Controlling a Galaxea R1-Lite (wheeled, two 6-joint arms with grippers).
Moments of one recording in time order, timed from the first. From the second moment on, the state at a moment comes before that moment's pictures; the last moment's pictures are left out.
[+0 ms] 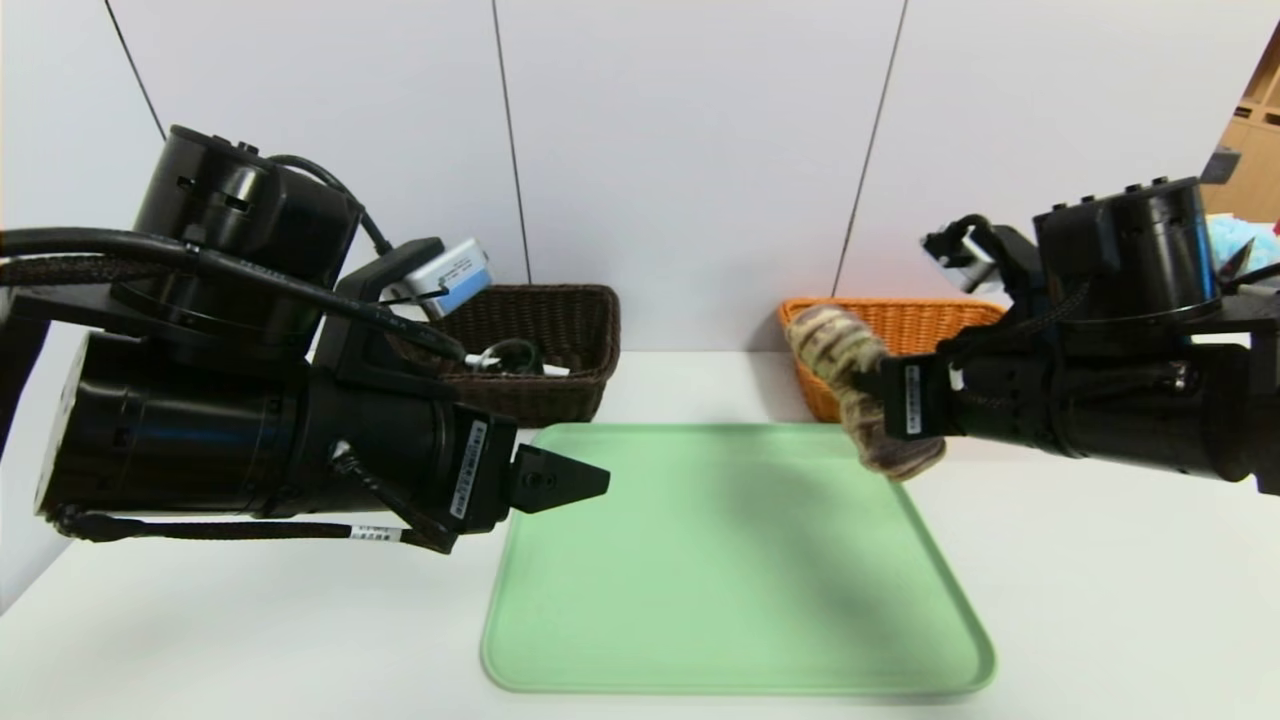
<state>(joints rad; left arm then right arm) -0.68 1.46 -1.13 0.24 -0.12 -0.24 0.46 1.55 -1.01 -0.05 -0.12 0.16</state>
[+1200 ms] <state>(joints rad) -0.67 1.44 -1.09 0.24 -0.12 -0.25 0.13 1.55 -1.07 -0.05 0.02 -0.70</state>
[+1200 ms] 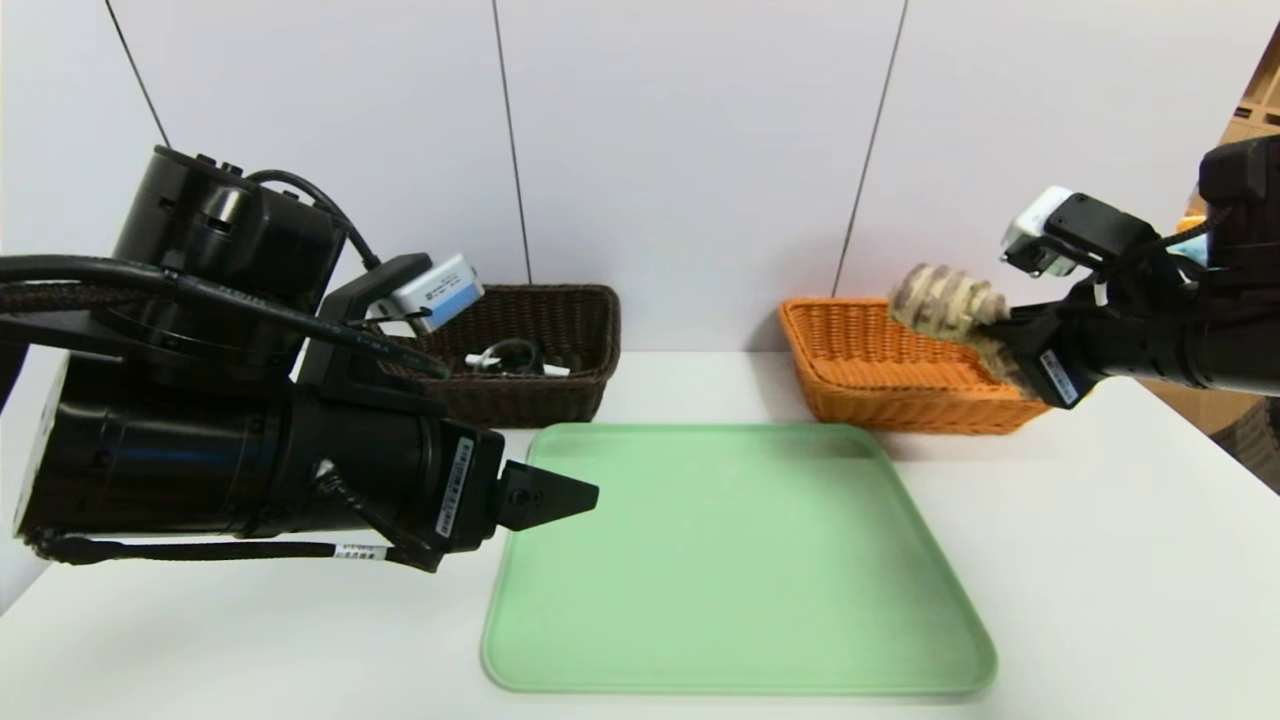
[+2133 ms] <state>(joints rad) -0.66 1.46 -1.08 0.20 -0.12 -0.25 0.10 1.75 -1.20 -0.14 -0.02 -1.02</state>
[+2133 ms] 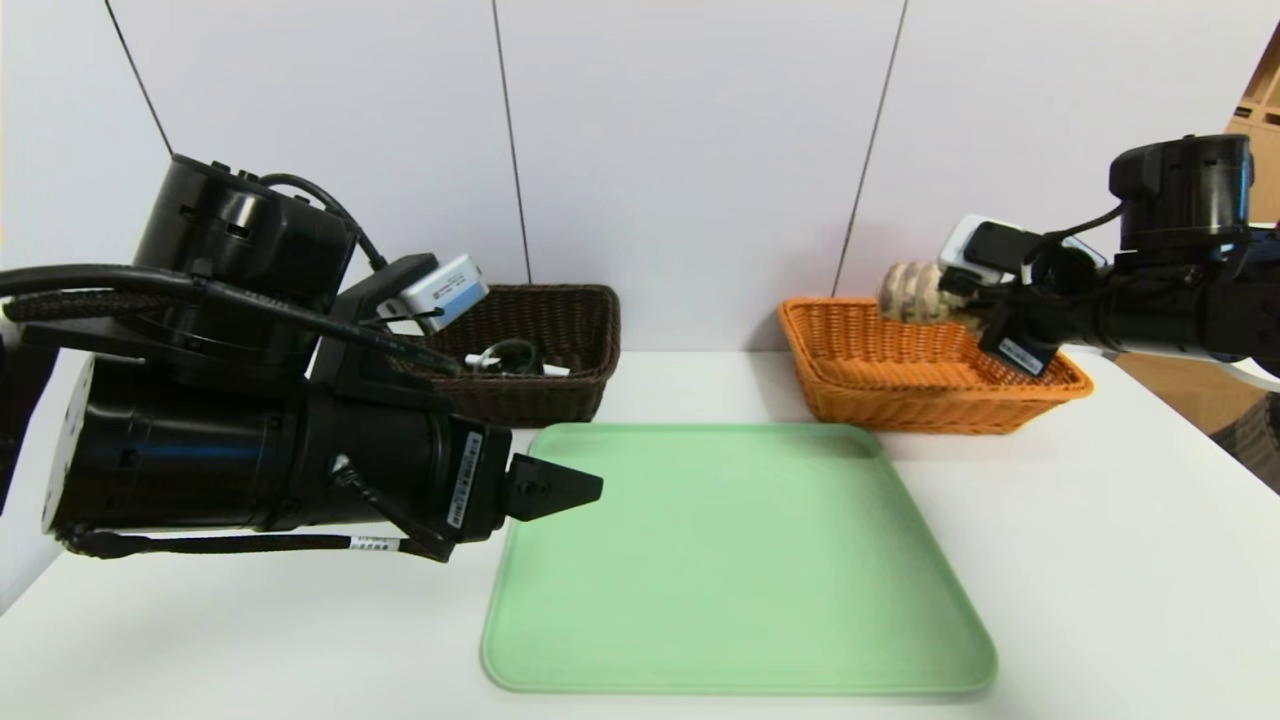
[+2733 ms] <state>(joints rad) -0.66 1.47 -1.08 0.20 -0.12 -0.25 0.10 1.92 -1.33 -0.12 -0.03 -1.02</state>
